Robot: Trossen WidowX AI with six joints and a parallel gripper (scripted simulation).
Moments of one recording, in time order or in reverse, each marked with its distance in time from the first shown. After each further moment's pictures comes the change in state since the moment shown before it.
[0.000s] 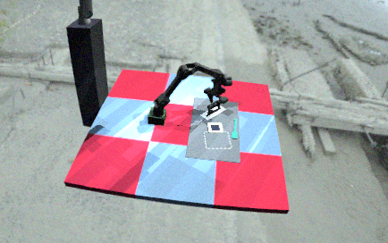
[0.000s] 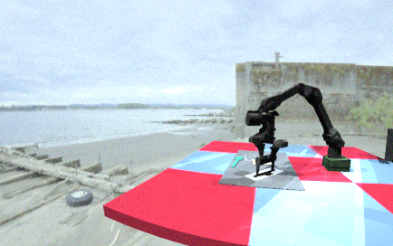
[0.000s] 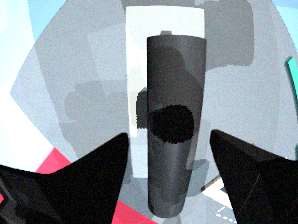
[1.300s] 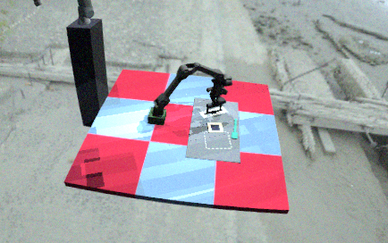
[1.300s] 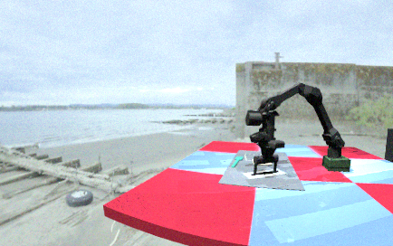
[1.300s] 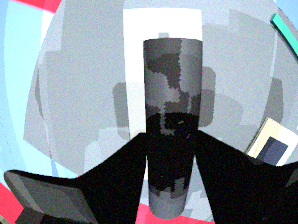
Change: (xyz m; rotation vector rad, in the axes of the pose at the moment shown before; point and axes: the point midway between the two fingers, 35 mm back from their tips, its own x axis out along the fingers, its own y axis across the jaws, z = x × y) arm 0.001 -0.001 0.001 0.332 -0.006 -0.002
